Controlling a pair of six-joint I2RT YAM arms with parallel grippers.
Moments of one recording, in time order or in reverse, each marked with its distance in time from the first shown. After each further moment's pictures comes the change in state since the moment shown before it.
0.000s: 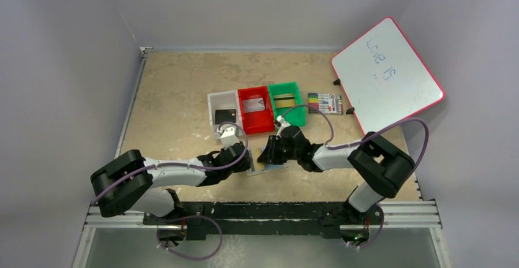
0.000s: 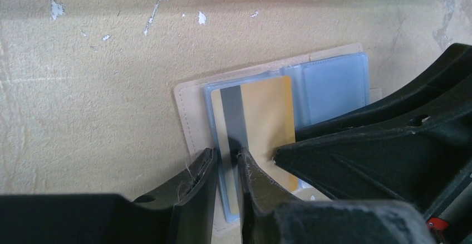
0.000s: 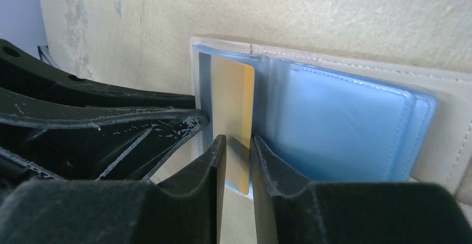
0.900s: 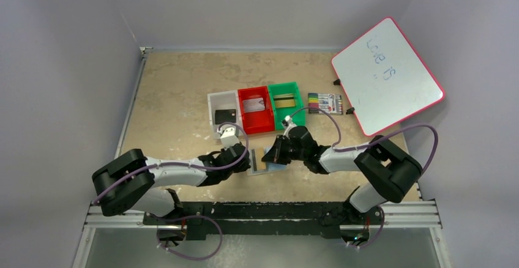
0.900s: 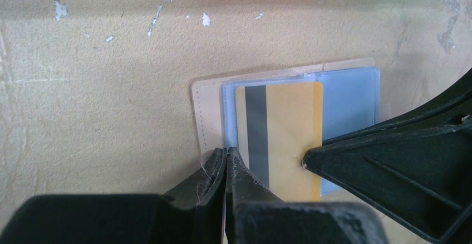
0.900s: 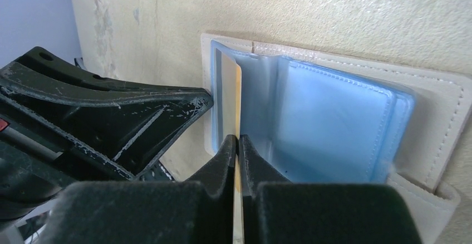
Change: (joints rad) left arm 0.000 0.013 -0.009 0.015 -0.021 0.003; right arm -0.051 -0.060 -0.077 0.054 -0.037 0.099
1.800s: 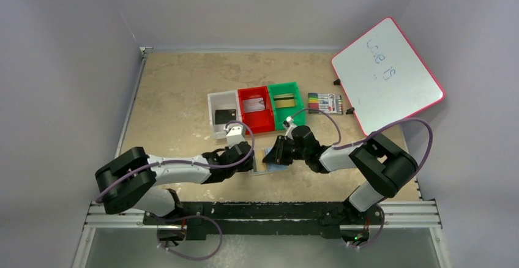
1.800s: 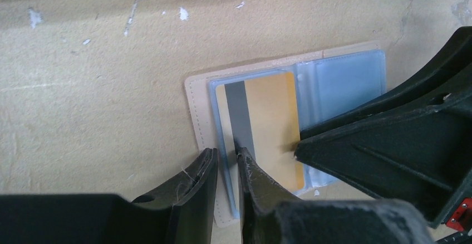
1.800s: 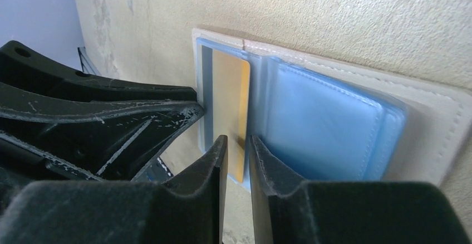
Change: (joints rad) left arm -0.015 0.009 0.059 -0.082 0.007 0.066; right arm -0.061 0.048 -0.030 0.073 -0.107 -0.025
